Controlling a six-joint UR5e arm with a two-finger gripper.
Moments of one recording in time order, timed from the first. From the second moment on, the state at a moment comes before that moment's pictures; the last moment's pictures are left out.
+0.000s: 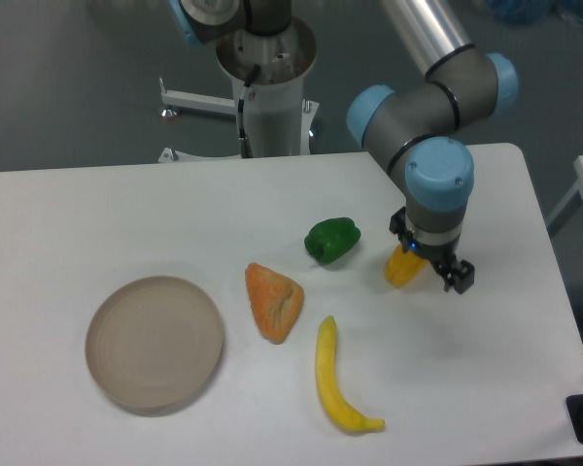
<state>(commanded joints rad) 2.40 -2.02 -1.49 -1.20 1.75 1.43</state>
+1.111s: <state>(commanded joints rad) 2.41 -2.02 -1.61 -1.10 1.73 1.41</state>
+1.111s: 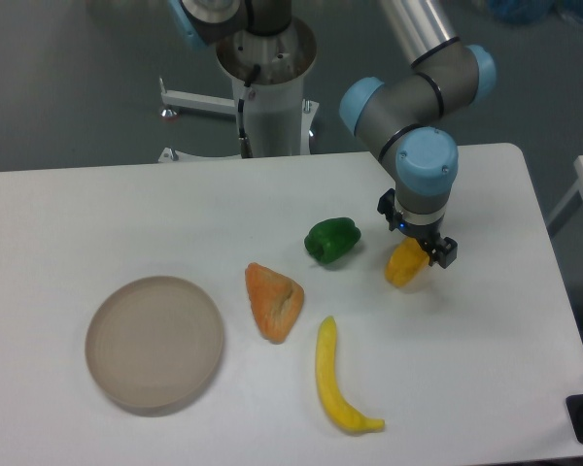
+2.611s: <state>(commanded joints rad) 2.33 -2.04 -1.42 -1.12 1.56 1.31</state>
